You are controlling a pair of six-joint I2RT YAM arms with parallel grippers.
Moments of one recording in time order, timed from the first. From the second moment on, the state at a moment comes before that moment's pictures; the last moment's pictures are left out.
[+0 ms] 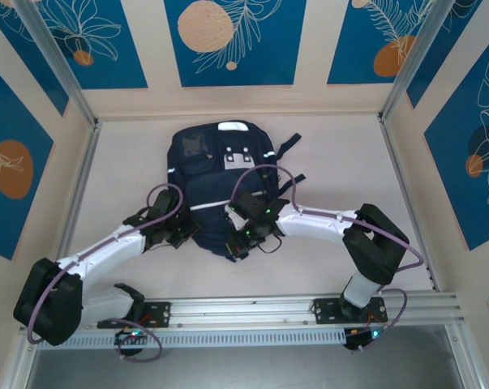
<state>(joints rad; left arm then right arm) -0.49 1.18 0.60 -0.40 0.12 -1.19 0.93 1.66 1.02 -0.52 -0.35 0.47</state>
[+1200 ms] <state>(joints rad) -0.42 1.20 0.66 -0.51 0.16 -1.10 0.99 1.94 1.36 -0.59 -0.49 0.57</state>
